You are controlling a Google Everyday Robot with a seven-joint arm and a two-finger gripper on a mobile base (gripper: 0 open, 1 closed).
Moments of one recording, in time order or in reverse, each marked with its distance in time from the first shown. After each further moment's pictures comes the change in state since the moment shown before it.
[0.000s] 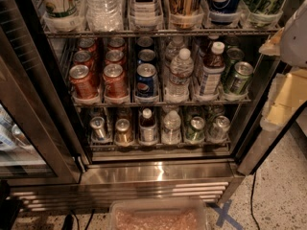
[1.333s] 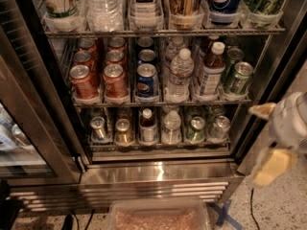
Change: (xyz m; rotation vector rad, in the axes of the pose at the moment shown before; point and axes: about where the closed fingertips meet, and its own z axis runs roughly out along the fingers) arm 0.045 0.059 0.112 -0.028 -0.106 0.005
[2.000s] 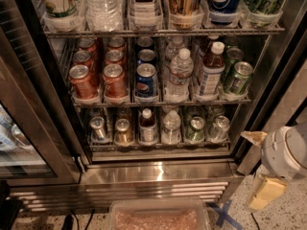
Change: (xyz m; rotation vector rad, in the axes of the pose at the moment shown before) arm 0.030 0.040 0.058 -0.040 -0.039 -0.038
